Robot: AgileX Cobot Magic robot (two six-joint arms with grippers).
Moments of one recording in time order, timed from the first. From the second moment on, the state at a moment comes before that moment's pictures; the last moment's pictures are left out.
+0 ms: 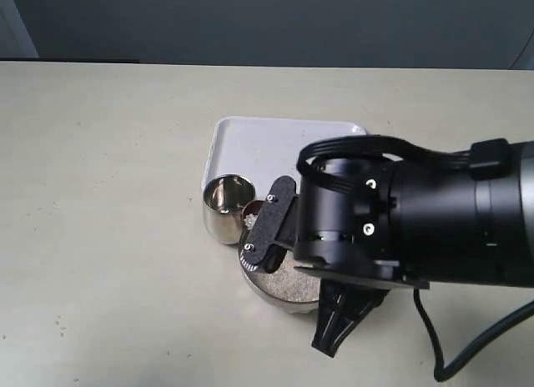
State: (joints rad) left arm -0.32 0.00 0.00 -0.14 0.25 0.28; right arm 1.24 1.64 -0.94 -0.53 1.08 0.31
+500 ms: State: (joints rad) left arm -0.32 0.00 0.00 -0.14 0.25 0.28; right arm 1.21 1.64 -0.94 -0.51 1.04 0.31
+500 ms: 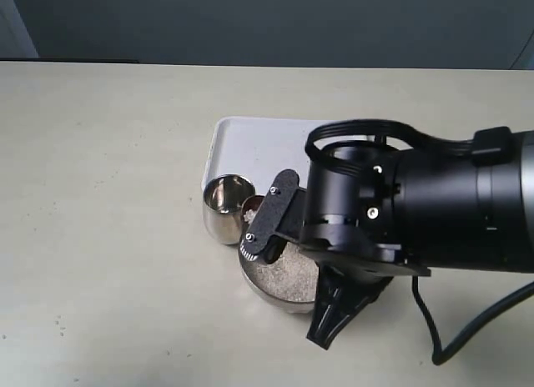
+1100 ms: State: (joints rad) left arm -0.32 0.00 0.00 -0.14 0.25 0.28; right arm 1.19 1.64 -0.94 -0.44 0.98 0.28
